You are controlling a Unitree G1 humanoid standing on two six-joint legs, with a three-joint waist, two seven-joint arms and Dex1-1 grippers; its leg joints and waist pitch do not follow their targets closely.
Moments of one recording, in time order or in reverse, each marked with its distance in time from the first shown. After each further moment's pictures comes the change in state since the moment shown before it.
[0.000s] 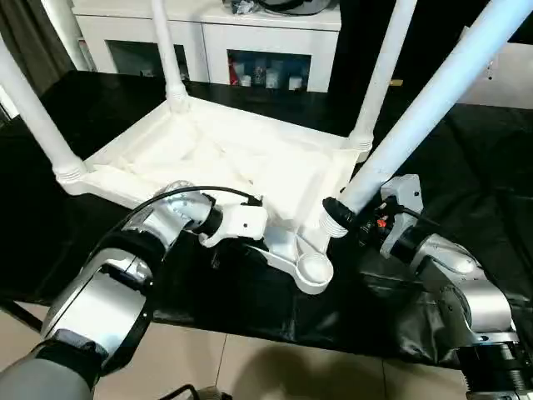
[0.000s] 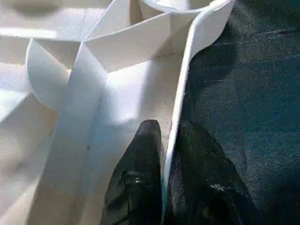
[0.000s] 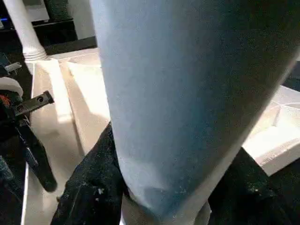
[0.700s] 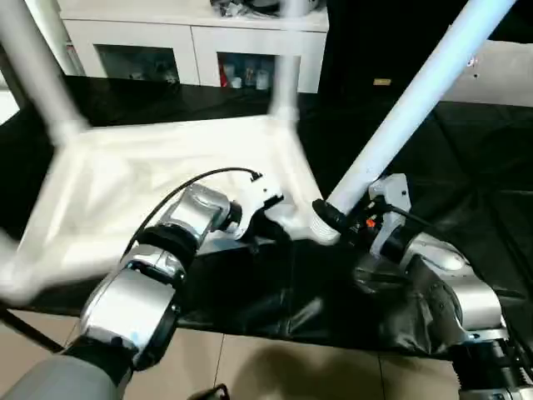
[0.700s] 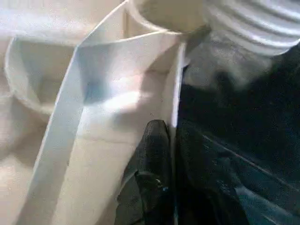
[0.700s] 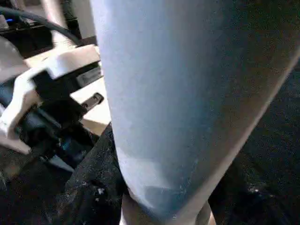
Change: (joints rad) left arm 0.077 -0.162 0.195 -0.141 -0.135 0.537 0.335; right arm -0.024 0.025 0.041 -0.007 -0.008 0.049 -0.015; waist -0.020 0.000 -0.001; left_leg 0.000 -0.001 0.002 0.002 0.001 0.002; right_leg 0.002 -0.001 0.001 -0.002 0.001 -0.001
